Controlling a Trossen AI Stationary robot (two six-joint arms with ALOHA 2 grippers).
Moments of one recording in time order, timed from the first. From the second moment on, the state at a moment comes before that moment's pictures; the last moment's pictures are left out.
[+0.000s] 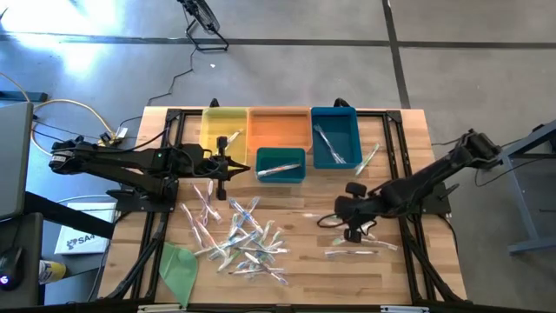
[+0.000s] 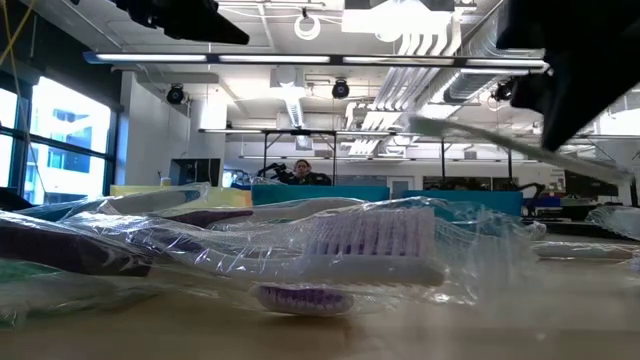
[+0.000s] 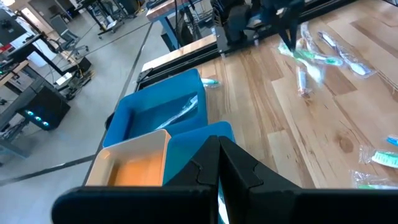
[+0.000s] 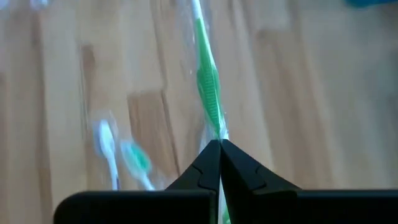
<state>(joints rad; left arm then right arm) -0.03 0.91 0.72 -0.08 -0.20 0.40 0.45 1.26 0.78 -0.61 0.21 0.60</state>
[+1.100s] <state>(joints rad) -0.03 0.91 0.72 0.17 -0.58 0.71 0.04 1.21 0.79 -0.18 0.37 0.31</state>
